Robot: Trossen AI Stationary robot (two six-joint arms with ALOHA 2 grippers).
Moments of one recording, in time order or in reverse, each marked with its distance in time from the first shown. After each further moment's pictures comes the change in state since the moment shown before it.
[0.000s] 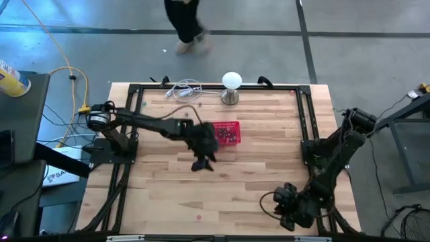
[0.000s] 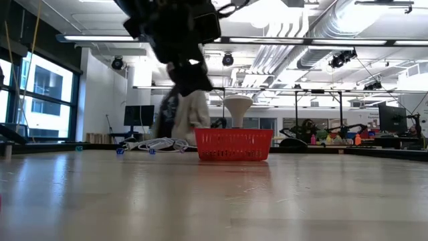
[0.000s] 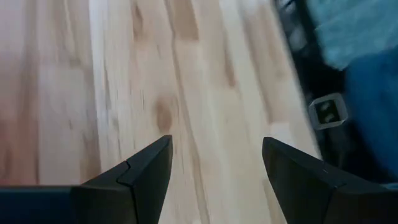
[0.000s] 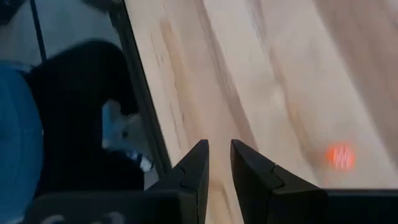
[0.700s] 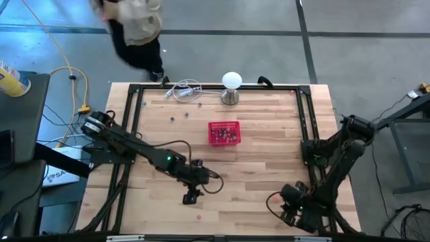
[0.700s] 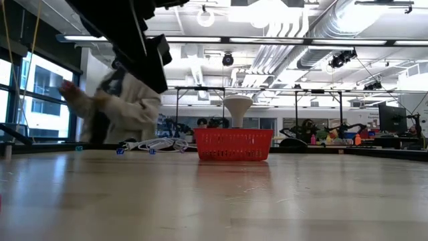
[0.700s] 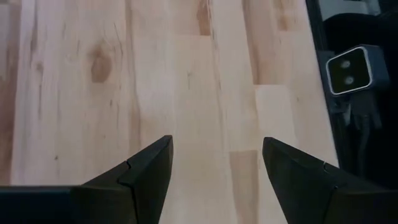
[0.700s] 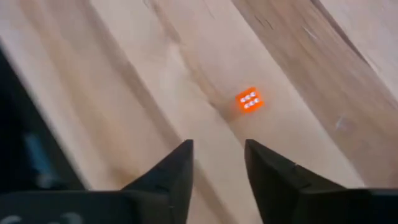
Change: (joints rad) left arm -0.403 -0.007 0.000 -0.072 -0.472 -0.246; right arm 0.090 0.110 0.000 -0.229 0.060 0.326
